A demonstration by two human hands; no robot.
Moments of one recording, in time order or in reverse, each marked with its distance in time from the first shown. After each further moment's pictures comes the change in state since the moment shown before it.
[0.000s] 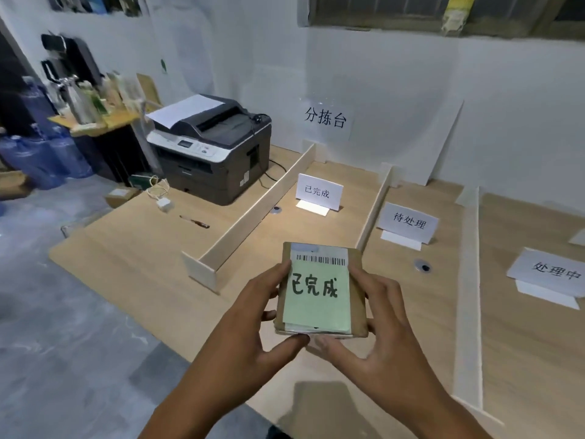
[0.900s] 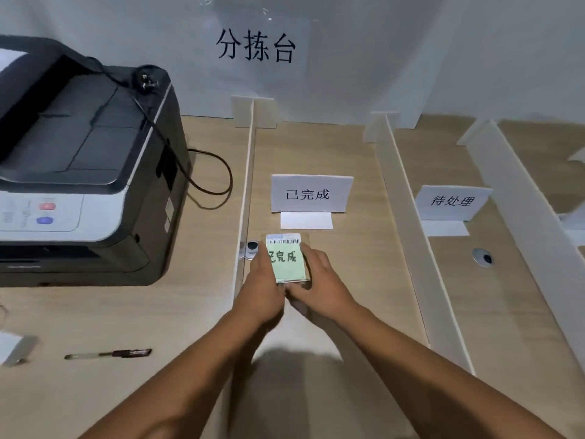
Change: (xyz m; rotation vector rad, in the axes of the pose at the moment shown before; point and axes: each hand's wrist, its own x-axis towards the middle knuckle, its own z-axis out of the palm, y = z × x) left_hand 0.475 -0.391 0.044 0.056 -0.574 -0.207; right_hand 0.438 0.303 0.248 -0.155 0.053 0.643
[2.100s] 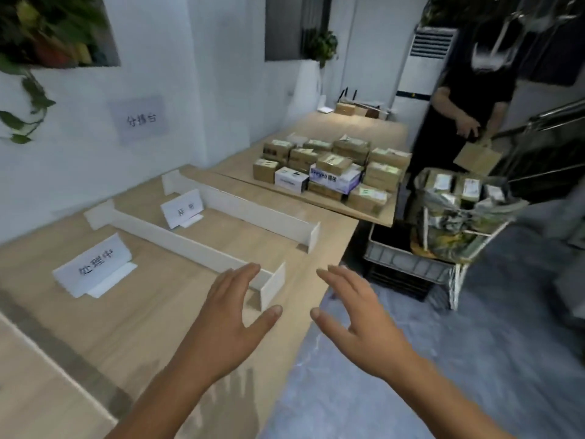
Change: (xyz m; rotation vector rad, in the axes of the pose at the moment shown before) left_hand -0.370 0.590 0.542 0.114 -0.534 1.070; right_hand -0.798 0.287 -0.500 -0.267 1.025 0.445
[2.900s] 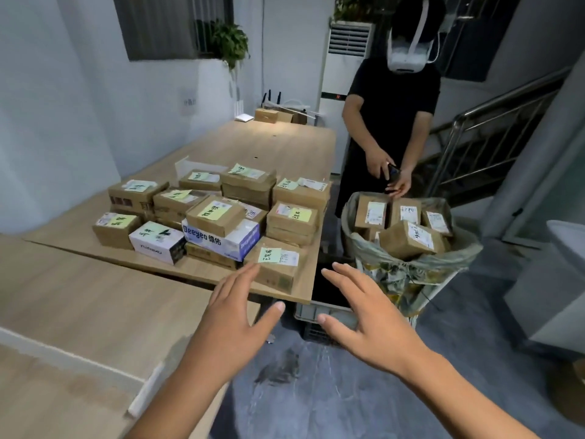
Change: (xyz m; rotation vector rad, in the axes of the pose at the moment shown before) left_hand 0.541 0.134 0.367 -0.027 -0.107 0.127; right_hand 0.324 0.484 -0.224 -0.194 0.058 0.126
